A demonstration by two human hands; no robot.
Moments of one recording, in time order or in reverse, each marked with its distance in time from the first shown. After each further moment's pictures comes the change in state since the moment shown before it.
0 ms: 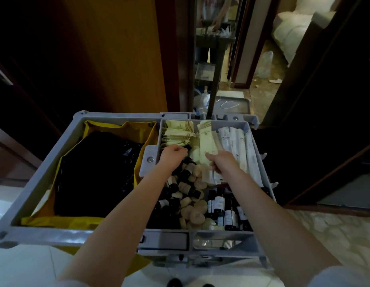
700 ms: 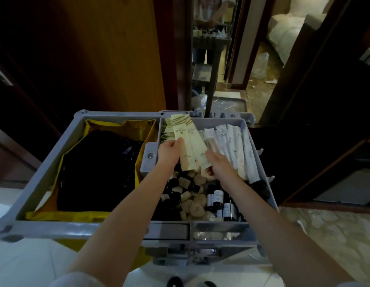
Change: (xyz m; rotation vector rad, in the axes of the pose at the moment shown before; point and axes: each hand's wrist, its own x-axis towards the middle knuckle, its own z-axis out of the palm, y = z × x) left_hand -0.020 0.007 0.005 -0.233 0.168 0.001; right_hand -0.052 0.015 0.002 0.081 -0.116 -0.208
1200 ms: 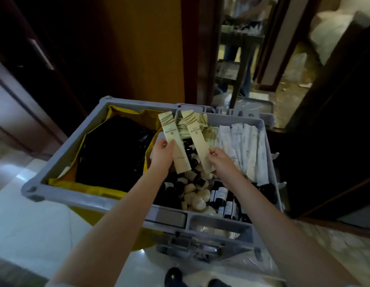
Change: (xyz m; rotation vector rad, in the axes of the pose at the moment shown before) left_hand -0.028 -0.017 -0.022 -0.097 0.262 -0.018; right_hand -0.002 0.004 0.005 -0.039 -0.207 -0.047
